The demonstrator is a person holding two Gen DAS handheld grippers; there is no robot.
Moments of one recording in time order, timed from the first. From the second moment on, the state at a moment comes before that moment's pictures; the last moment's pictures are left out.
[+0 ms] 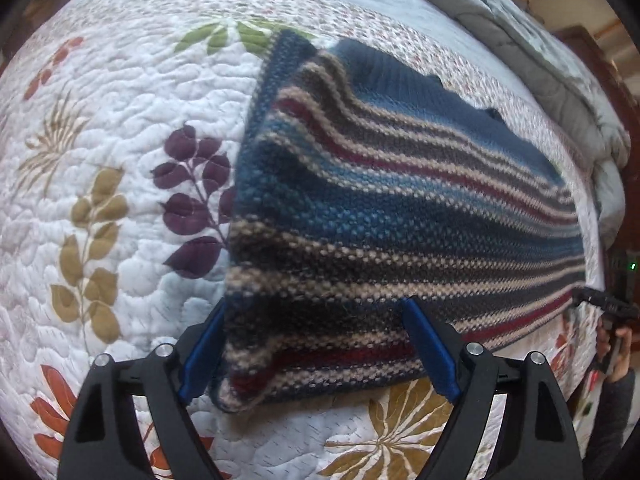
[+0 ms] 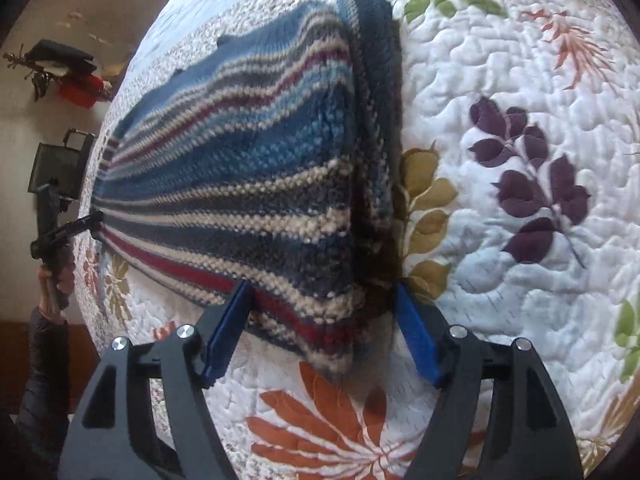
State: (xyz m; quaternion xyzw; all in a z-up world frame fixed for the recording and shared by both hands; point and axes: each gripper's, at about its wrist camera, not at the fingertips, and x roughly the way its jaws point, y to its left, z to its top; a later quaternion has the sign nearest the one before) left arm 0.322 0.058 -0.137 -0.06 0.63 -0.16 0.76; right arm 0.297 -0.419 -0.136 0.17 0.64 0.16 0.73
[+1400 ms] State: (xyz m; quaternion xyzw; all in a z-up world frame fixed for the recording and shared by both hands) left arm 0.322 0.008 -0.147 -0.12 0.64 -0.16 0.74; right arm 0.292 -0.394 -0.110 0.14 0.62 0.16 0.76
